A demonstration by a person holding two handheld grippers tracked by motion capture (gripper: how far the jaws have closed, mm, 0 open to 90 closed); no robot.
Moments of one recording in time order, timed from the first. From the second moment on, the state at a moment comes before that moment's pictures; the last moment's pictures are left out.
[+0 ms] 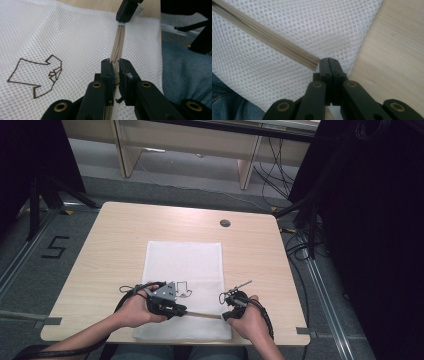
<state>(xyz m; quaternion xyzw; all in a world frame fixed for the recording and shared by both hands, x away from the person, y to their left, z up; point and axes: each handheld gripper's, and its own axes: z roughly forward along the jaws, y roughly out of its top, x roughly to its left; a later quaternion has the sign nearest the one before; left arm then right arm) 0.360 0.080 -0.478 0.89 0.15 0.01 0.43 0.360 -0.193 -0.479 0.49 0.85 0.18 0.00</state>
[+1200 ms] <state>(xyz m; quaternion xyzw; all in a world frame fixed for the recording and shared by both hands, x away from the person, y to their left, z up) 0.361 0.093 -0.475 0.89 0.16 0.01 0.42 0.360 -0.194 -0.479 0.49 0.86 0.18 0.00</state>
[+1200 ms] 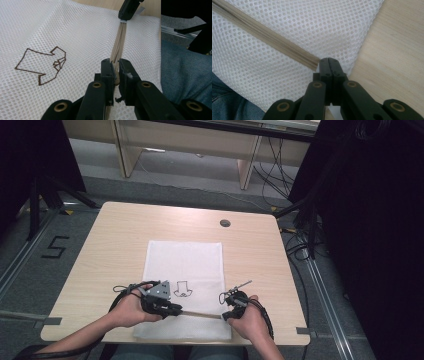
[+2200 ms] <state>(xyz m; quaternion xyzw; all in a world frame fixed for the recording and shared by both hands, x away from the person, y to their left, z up) 0.358 0.118 -0.475 0.89 0.18 0.01 0.42 0.361 -0.195 -0.480 0.48 0.86 0.18 0.01</state>
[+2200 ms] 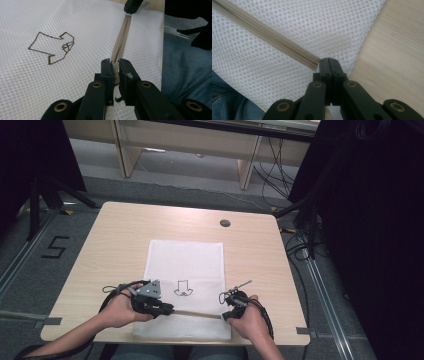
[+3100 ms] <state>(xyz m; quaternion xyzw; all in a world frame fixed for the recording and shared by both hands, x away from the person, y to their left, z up) 0.352 0.147 -0.473 0.88 0.20 0.02 0.42 0.361 -0.194 -0.479 0.48 0.86 0.18 0.01</state>
